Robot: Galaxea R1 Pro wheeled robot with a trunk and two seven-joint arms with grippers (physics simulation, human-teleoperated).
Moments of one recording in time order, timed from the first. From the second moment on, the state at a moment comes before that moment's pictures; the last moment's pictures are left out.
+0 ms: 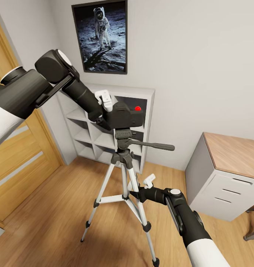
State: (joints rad) left arm -1.79 0.31 -0.97 -1.18 -0.05 1.03 -1.44; right arm -0.55 0.09 0.02 -1.07 0.26 0.38 0.79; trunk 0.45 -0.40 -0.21
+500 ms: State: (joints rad) left arm -1.79 0.36 -0.67 -1.18 -0.03 1.03 -1.44; right arm -0.55 0.09 0.02 -1.07 0.26 0.38 0.79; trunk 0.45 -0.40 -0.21
